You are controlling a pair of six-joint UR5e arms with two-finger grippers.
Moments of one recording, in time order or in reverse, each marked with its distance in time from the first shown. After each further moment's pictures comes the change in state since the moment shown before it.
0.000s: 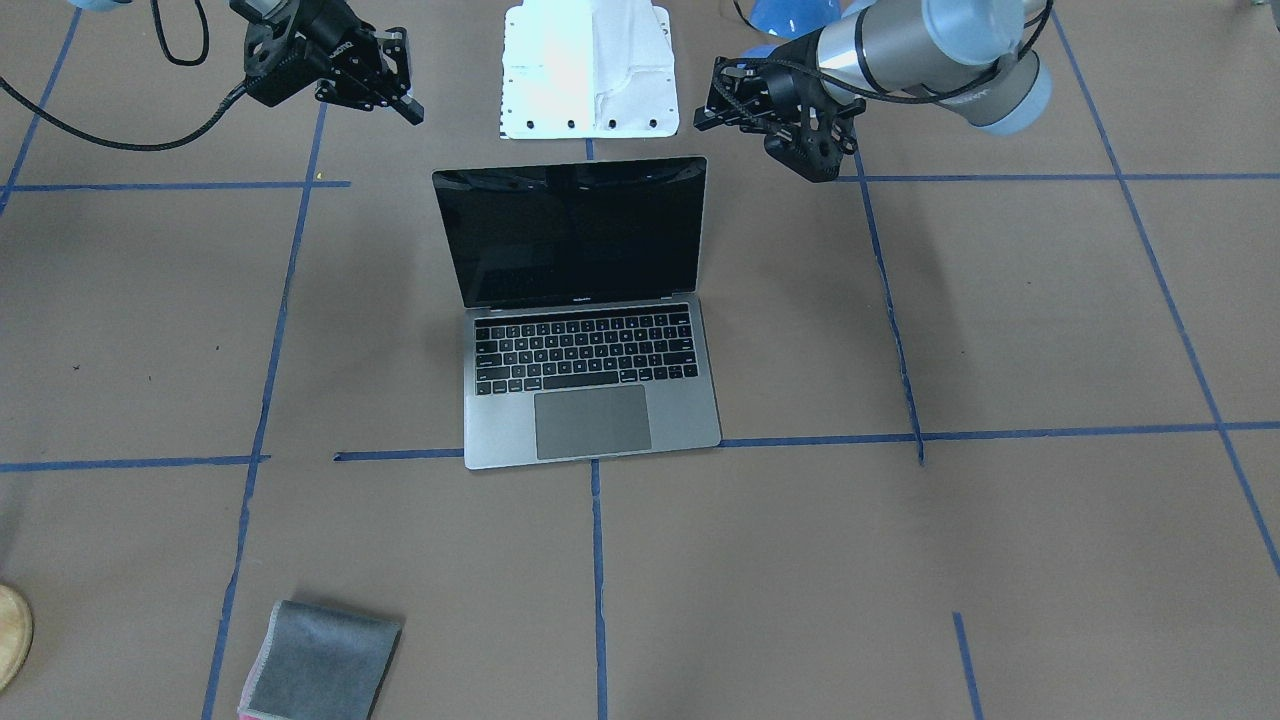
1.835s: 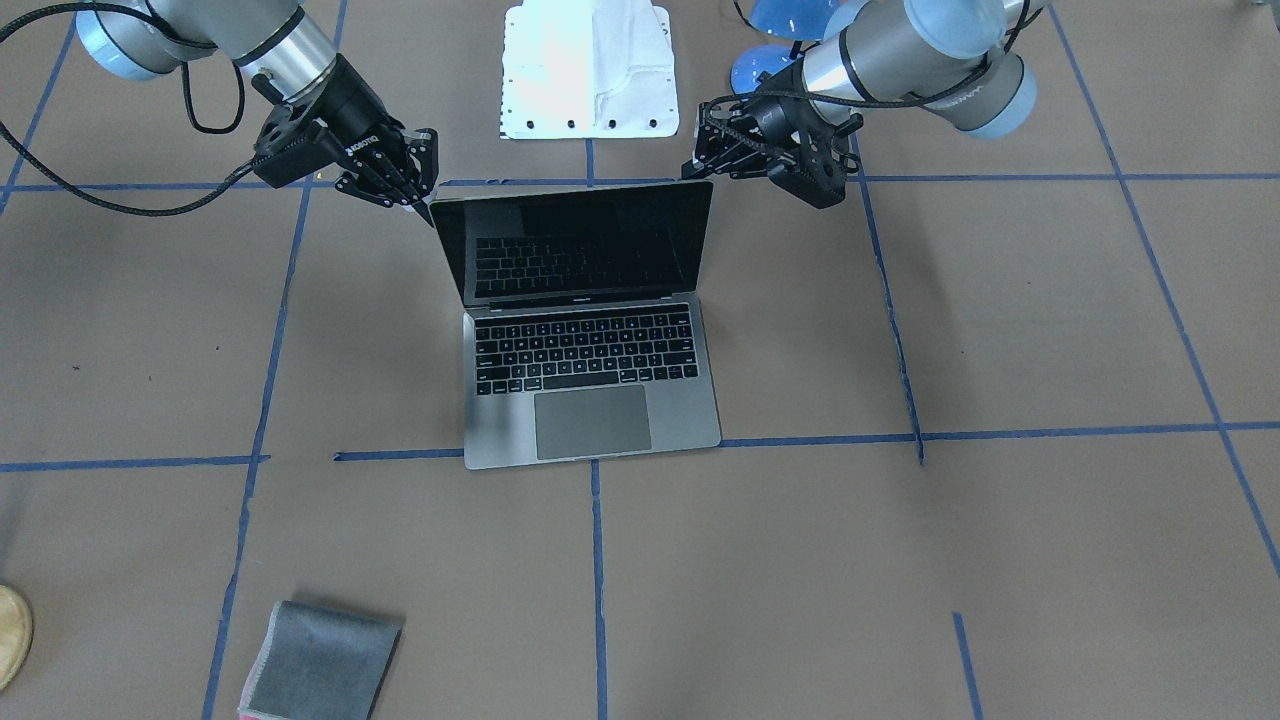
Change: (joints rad) left arm -0.022 -0.024 0.021 0.005 0.233 0.000; right arm 0.112 0.179 -0.189 -0.006 -0.120 0.011
